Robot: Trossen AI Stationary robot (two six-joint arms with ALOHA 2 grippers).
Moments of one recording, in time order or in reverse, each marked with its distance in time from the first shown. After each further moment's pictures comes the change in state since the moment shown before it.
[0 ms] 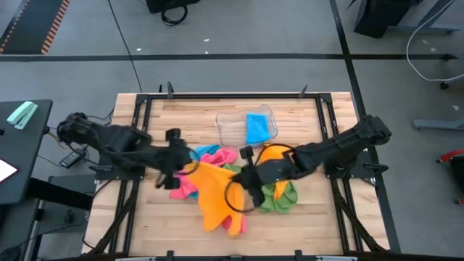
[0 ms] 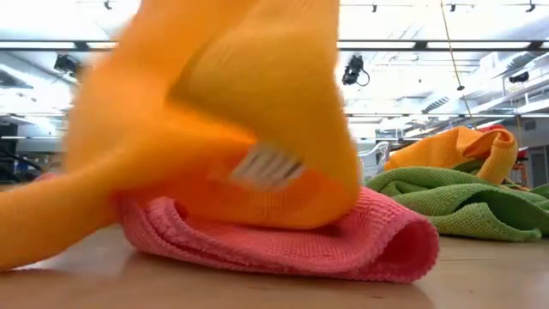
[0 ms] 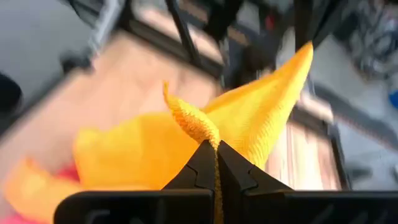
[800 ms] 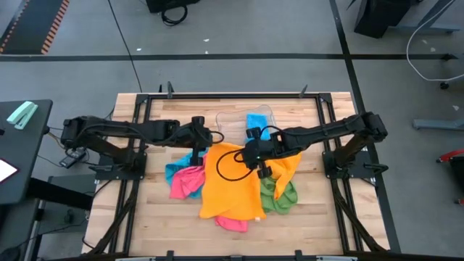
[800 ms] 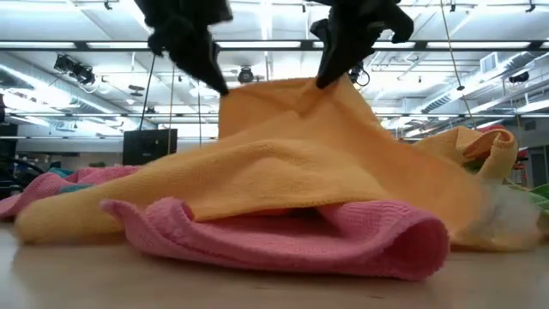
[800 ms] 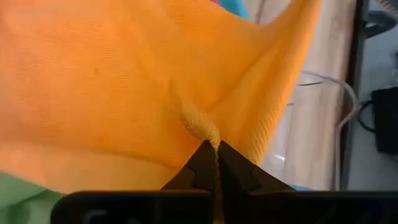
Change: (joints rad) left arm 0.418 0.019 -0.519 0.657 0.156 0.525; right arm -0.230 0.007 -0.086 -0.367 -0.027 -0.022
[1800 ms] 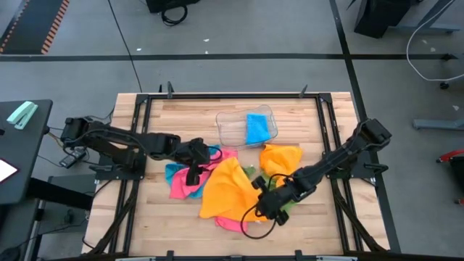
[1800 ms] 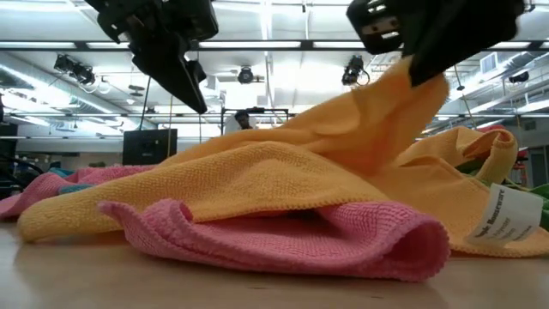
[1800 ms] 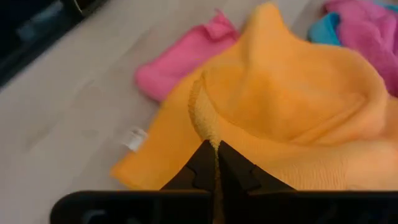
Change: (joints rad) left arm -0.147 0.005 -0.113 0.067 0.204 -0.327; right arm 0.388 0.015 -0.315 0.474 -0.154 0.121
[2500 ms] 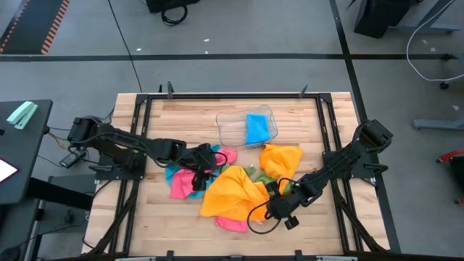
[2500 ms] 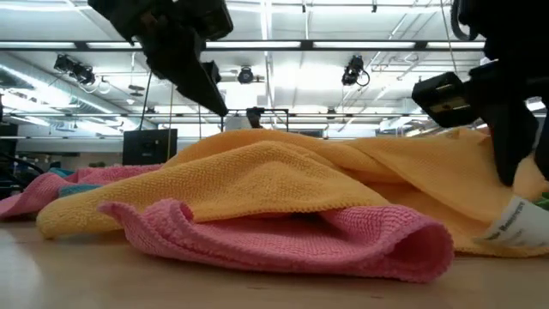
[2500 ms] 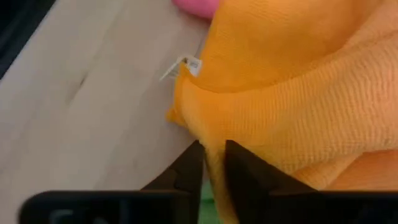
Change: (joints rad) left arm -0.044 0.105 0.000 0.186 -0.001 -0.008; right arm 0.070 -0.001 -0.204 0.077 -0.031 0.325
